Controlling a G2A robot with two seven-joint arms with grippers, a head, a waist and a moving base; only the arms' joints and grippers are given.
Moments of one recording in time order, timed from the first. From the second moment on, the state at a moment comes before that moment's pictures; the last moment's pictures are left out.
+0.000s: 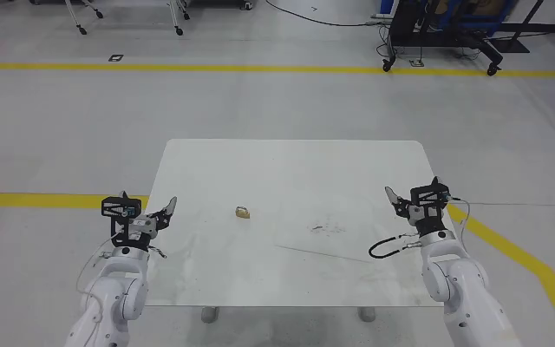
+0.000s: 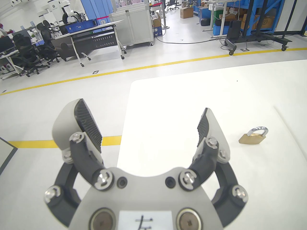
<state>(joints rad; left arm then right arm) 1.73 -1.15 -1.60 -1.80 1.33 0.00 0.00 -1.73 -1.15 1.60 -1.80 -1.33 0.00 0.00</state>
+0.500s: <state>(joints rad) 1.73 -1.15 -1.60 -1.80 1.33 0.00 0.00 -1.73 -1.15 1.60 -1.80 -1.33 0.00 0.00</state>
